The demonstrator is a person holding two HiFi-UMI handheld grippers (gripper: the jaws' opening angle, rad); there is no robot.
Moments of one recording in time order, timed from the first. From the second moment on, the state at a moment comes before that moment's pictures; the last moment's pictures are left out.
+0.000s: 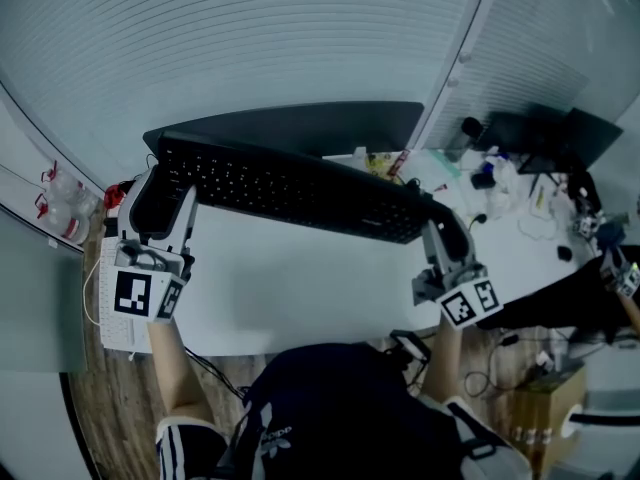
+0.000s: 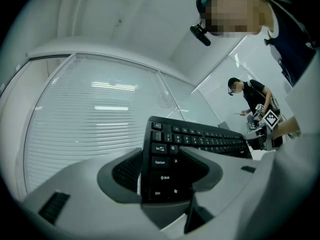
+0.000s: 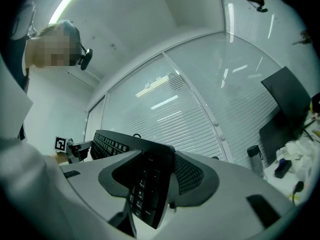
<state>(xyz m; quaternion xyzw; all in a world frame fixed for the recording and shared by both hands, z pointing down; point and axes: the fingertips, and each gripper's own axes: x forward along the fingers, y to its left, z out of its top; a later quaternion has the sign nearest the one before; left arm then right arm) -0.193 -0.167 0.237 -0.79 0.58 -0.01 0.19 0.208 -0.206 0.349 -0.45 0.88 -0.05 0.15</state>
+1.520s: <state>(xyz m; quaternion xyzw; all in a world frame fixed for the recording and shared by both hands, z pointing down) -0.195 -0.181 0.242 -0.80 0.57 0.02 0.15 0.211 -0.221 0.344 -0.45 0.88 -0.07 0.16</state>
